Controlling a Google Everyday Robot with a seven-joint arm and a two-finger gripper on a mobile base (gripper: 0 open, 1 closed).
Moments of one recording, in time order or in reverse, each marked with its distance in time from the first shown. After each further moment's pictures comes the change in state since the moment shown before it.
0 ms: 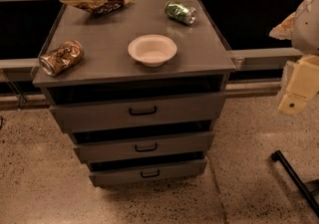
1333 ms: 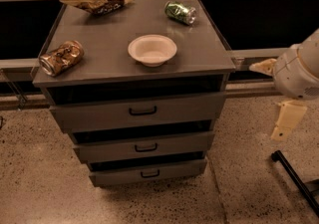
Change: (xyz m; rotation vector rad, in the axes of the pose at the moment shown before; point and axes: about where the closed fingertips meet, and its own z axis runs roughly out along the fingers) arm 0.034 -0.003 0.104 -0.034 -0.086 -0.208
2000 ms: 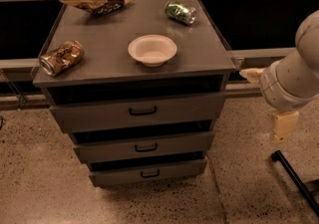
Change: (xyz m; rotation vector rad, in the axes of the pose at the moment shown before) arm 0.017 -0.011 0.030 0.105 0.203 -0.286
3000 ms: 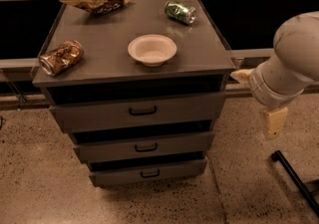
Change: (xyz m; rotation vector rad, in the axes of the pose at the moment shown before) arm 0.007 -0.013 0.028 -0.017 0.038 -0.108
